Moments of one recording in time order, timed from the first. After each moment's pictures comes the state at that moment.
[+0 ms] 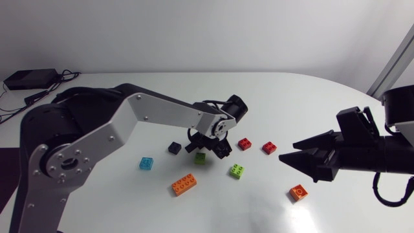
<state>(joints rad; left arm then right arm) -0.78 2.30 1.62 -0.43 -0.60 1.79 -0.04 0.94 0.63 -0.49 -0.72 -0.35</state>
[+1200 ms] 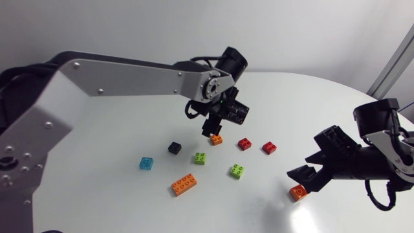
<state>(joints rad) -0.74 2.12 1.72 -0.49 -0.20 1.41 0.01 1.09 0.57 -0.45 -0.29 -0.47</state>
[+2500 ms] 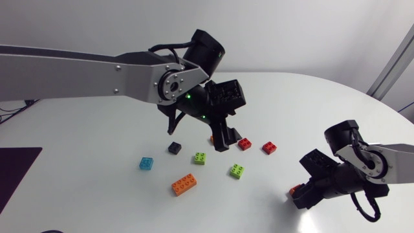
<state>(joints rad) -0.73 1.81 1.40 -0.40 0.26 0.73 0.05 1.31 0.51 -0.43 -0.15 -0.43</state>
